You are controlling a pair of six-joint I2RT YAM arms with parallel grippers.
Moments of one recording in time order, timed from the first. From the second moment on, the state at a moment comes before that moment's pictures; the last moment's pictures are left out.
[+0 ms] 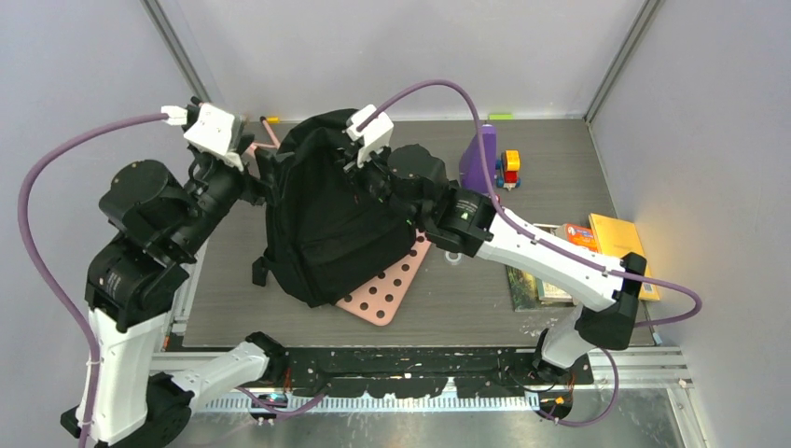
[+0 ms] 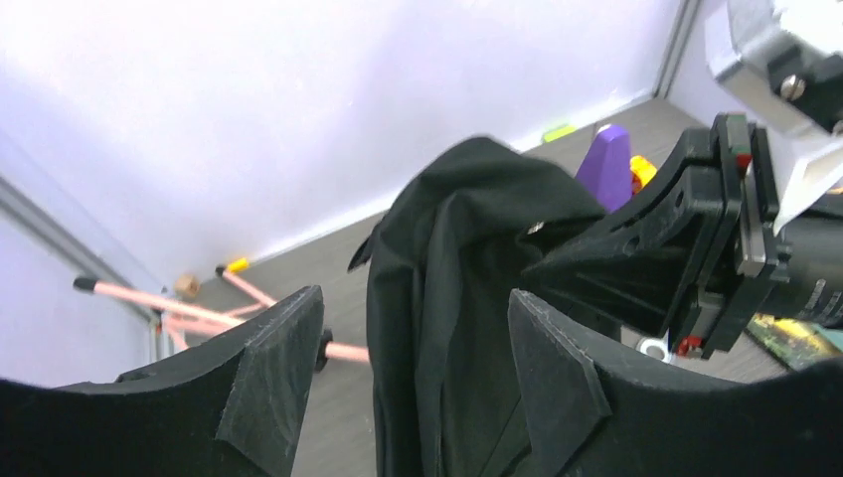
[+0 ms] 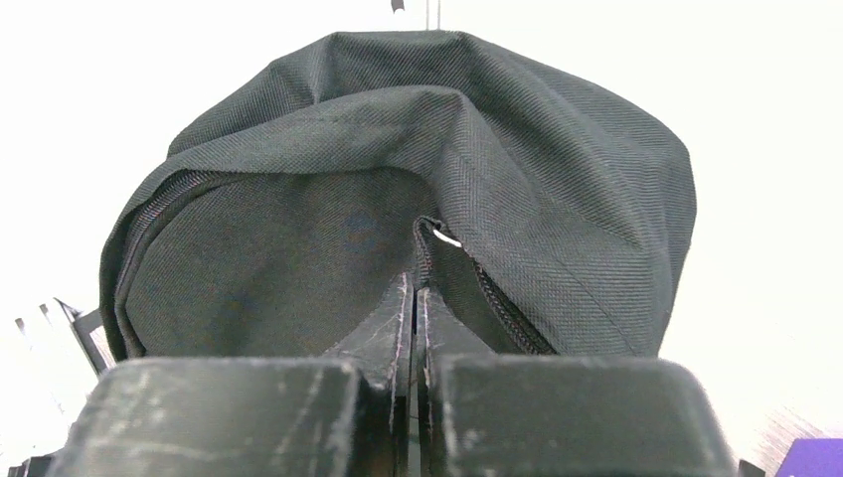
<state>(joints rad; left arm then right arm) -0.55 0.94 1.72 -0.80 -0.15 0.13 1.11 1.58 1.71 -0.19 0.33 0.03</state>
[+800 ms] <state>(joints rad) -0.55 1.31 1.91 -0.82 0.02 0.14 1.11 1.46 1.60 -0.13 0.37 0.03</state>
